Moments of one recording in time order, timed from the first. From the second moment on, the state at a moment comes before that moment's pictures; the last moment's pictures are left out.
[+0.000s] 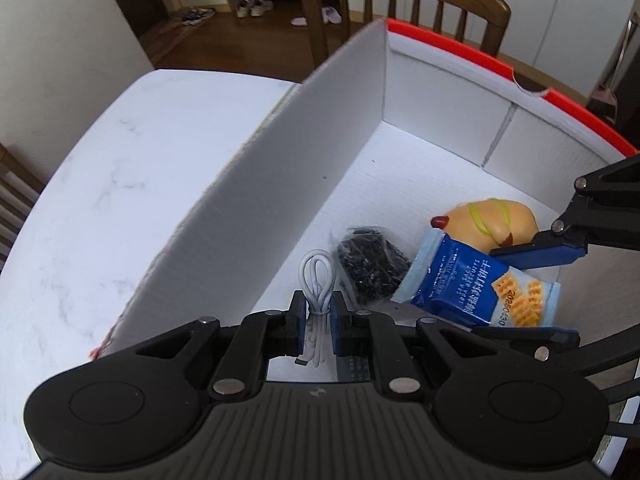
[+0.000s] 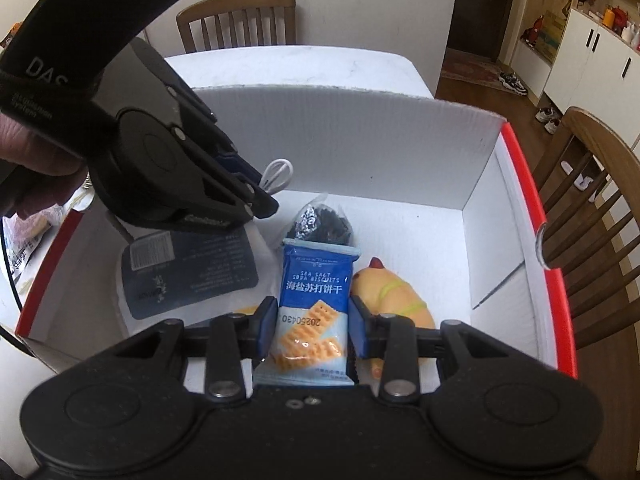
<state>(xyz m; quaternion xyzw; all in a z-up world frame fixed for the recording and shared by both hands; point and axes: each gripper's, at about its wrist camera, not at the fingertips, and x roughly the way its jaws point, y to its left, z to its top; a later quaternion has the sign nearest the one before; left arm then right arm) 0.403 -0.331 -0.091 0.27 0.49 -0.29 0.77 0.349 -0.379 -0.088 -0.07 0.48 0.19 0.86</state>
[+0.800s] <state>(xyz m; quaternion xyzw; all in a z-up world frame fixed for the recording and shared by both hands) 0.408 -0.335 -0.114 0.27 0.51 -0.29 0.76 0.356 -0.381 -0.099 -0.07 0.50 0.18 0.84</state>
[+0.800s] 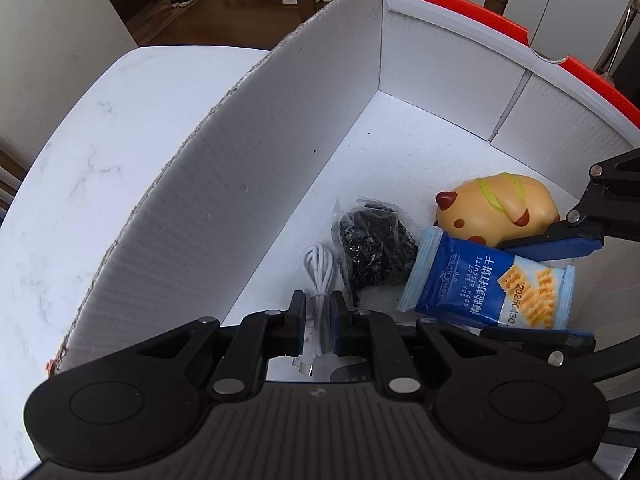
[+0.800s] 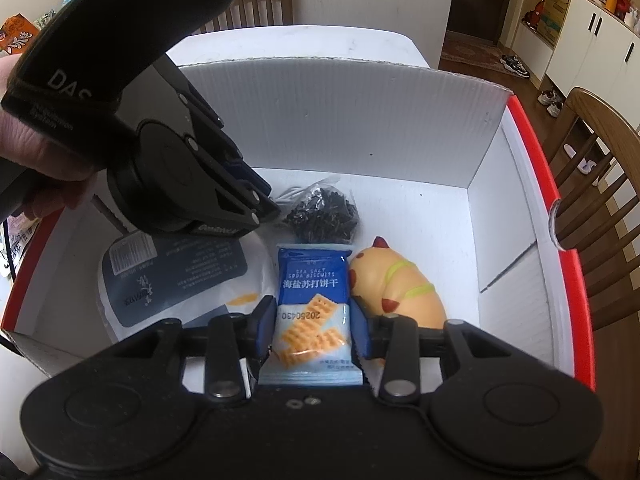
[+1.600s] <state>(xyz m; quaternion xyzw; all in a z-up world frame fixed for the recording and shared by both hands) 0.391 -0.319 -0.083 0.23 0.50 -0.31 0.78 0.341 -0.391 -0.068 -0.06 0.47 0.20 0.86</state>
